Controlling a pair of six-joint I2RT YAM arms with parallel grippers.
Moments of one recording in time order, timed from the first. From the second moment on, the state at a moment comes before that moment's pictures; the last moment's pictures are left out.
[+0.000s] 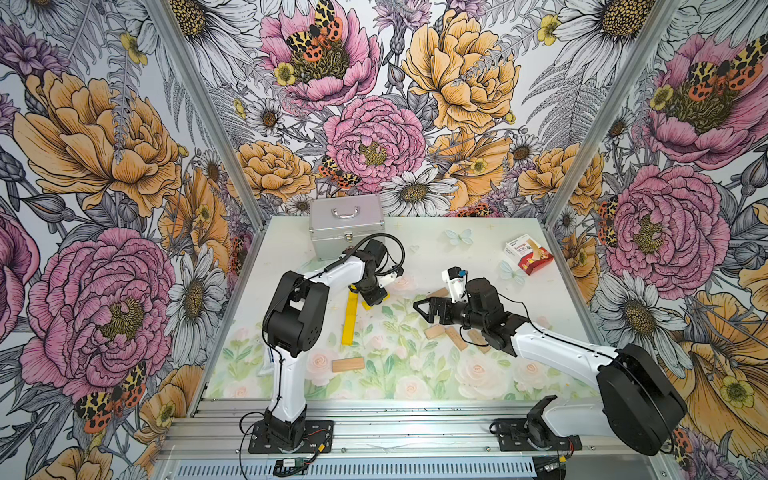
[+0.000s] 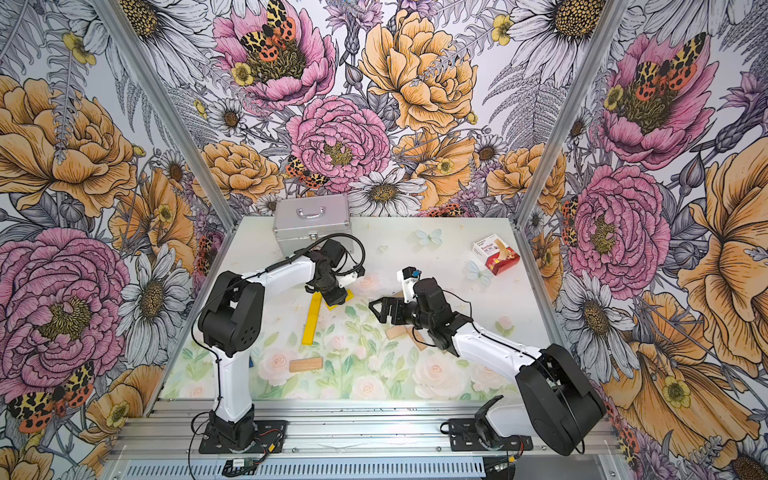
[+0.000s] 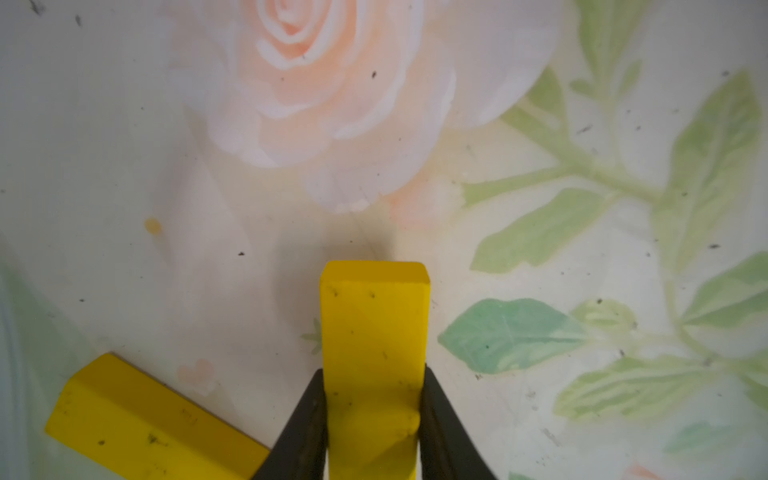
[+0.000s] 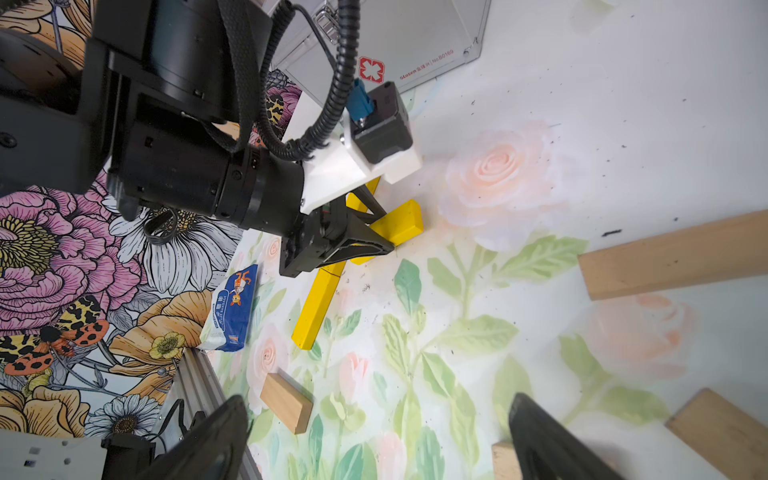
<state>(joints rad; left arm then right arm) -0.46 2.04 1.49 -0.84 0.07 0.55 0.57 1.34 0.64 0.16 -0.37 0.64</state>
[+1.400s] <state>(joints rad) -0.43 2.04 1.49 -0.84 0.07 0.56 0.57 1.34 0.64 0.16 -0.36 0.64</state>
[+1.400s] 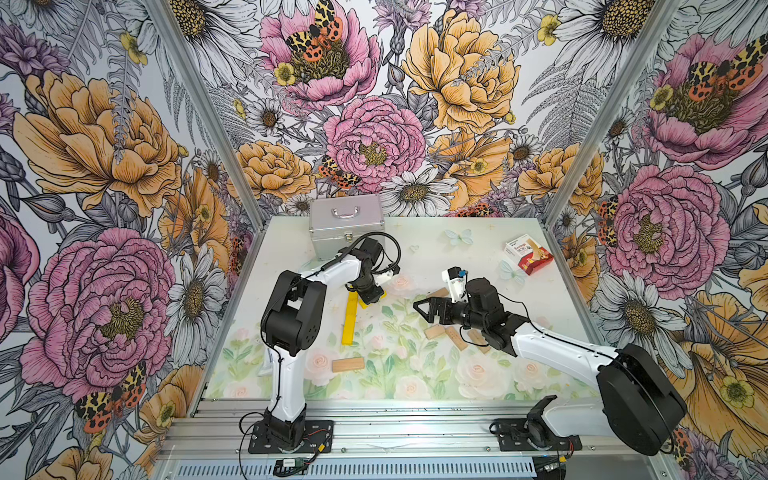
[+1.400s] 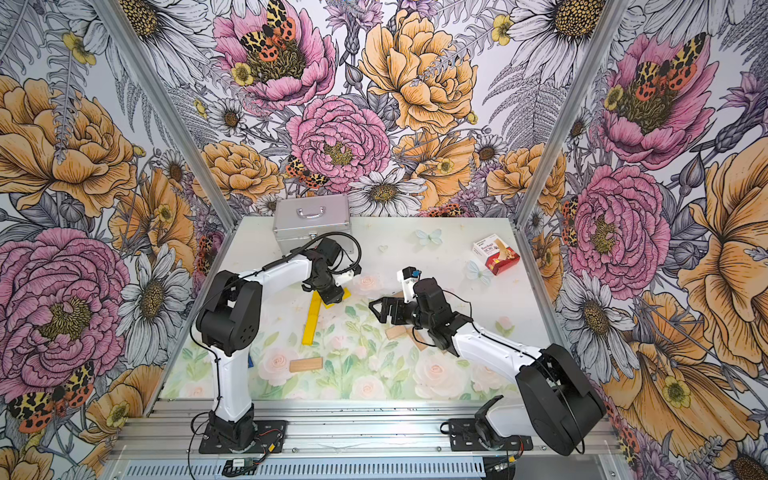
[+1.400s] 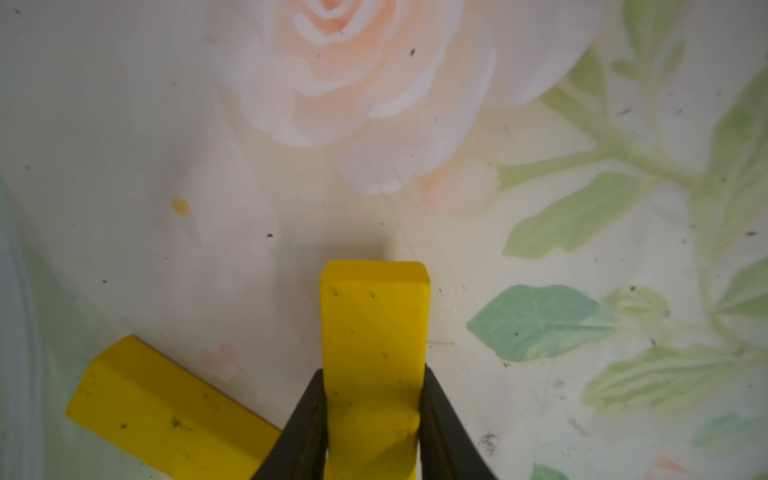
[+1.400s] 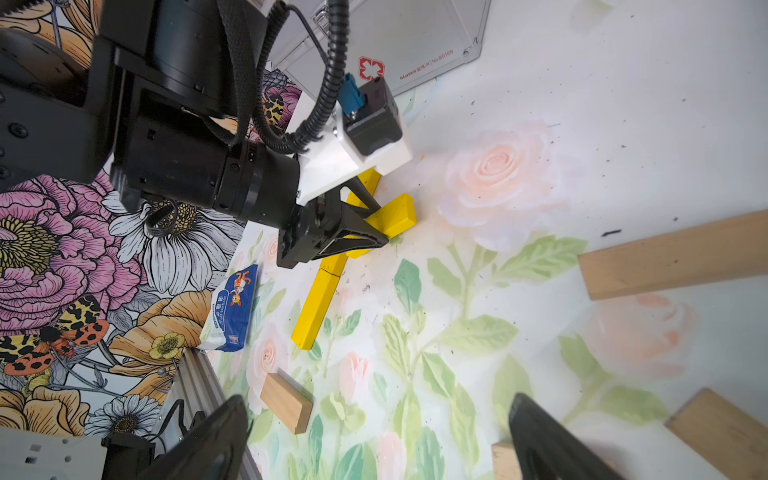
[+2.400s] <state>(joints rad) -0.43 2.07 1.49 -0.83 0.07 0.56 0.57 1.34 0.64 0.16 -0.36 0.64</state>
